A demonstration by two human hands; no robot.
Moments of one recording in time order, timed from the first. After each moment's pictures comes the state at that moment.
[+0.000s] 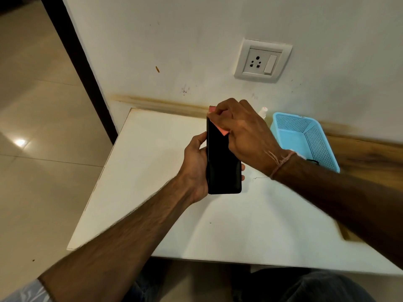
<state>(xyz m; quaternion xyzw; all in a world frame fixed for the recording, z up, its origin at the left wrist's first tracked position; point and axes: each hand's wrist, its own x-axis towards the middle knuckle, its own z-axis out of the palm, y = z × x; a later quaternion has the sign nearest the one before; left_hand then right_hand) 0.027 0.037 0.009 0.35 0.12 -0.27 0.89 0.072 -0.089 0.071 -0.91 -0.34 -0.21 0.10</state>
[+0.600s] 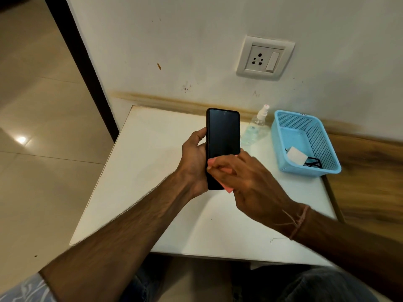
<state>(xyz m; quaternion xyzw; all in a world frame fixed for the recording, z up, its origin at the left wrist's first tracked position) 0.027 0.043 0.013 0.38 0.14 -0.29 0.87 -0.008 -0.112 0.022 -0.88 -0.43 -0.16 0.09</state>
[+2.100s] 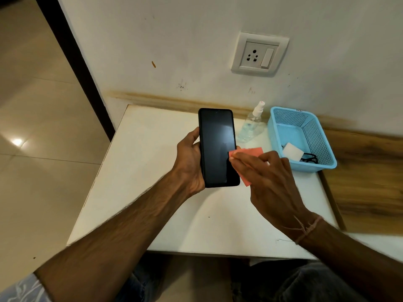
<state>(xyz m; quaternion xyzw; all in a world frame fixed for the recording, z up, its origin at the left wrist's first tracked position) 0.028 0.041 0.006 0.35 0.13 -0.26 0.89 -0.021 -0.148 0.012 -0.94 -0.28 -0.21 0.01</state>
